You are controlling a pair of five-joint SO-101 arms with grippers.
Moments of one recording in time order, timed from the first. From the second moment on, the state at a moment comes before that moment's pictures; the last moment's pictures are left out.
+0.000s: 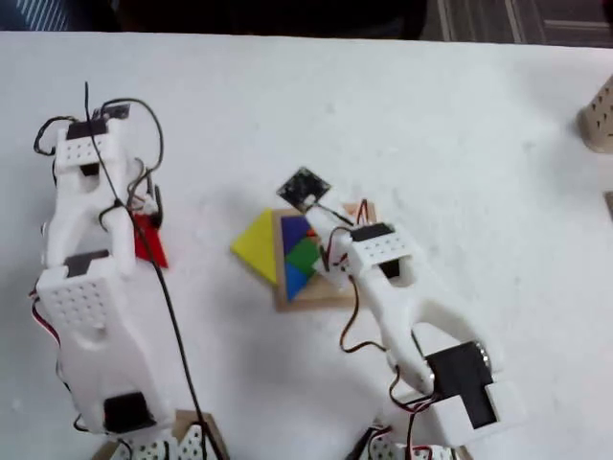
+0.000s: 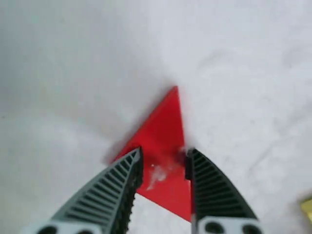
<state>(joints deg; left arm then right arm) -18.7 41.8 -20.8 85.4 1.3 -21.5 -2.6 43.3 39.4 32.0</state>
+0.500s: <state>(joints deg) -18.9 36.0 -14.4 81.5 -11.9 -21.5 -2.6 43.3 39.4 32.0</state>
